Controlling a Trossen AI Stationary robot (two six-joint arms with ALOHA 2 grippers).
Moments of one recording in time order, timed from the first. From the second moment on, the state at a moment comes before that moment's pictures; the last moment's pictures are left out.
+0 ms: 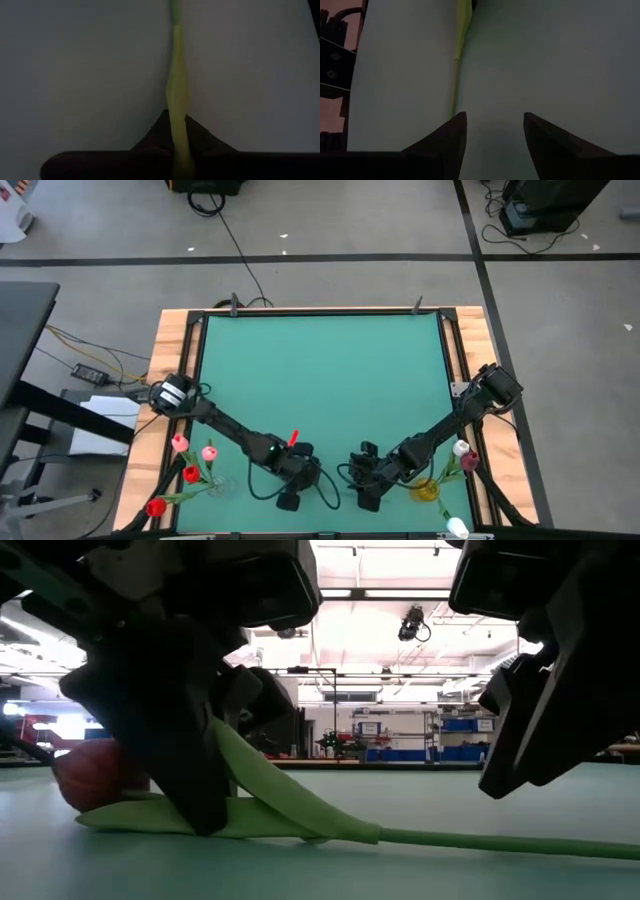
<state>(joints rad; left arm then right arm) -0.48 1.99 1.22 -0.25 0.03 -0.30 0.61 1.86 0.98 -0.02 0.24 0.76</state>
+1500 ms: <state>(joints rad) -0.09 1.77 1.22 -0.38 0.35 -0.12 0.15 1.66 0.98 -0.06 -0.38 0.38</state>
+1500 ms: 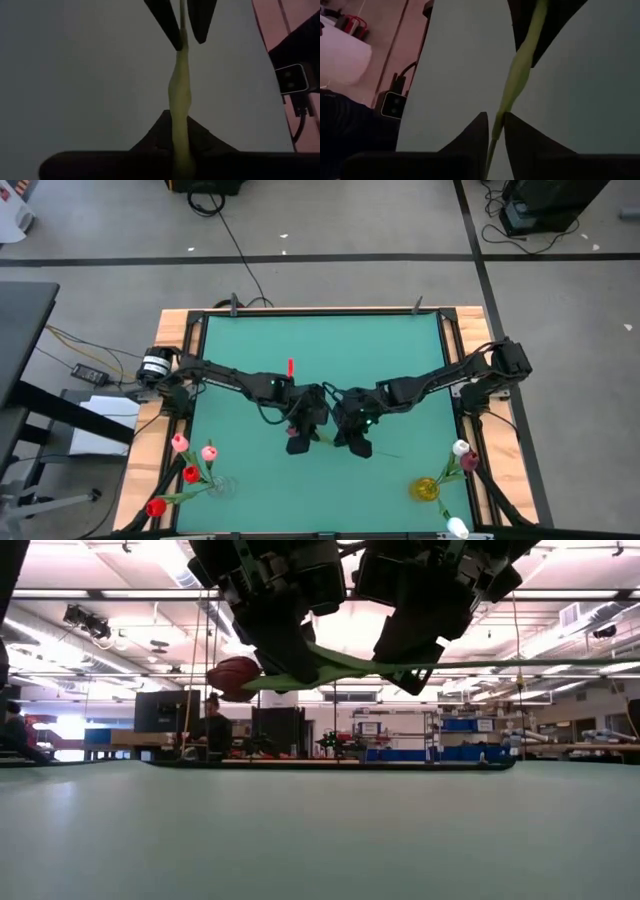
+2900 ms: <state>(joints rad) -0.08 1.77 1.22 -0.24 0.38 -0.16 0.04 1.67 0.98 -0.17 -0.72 0.36</state>
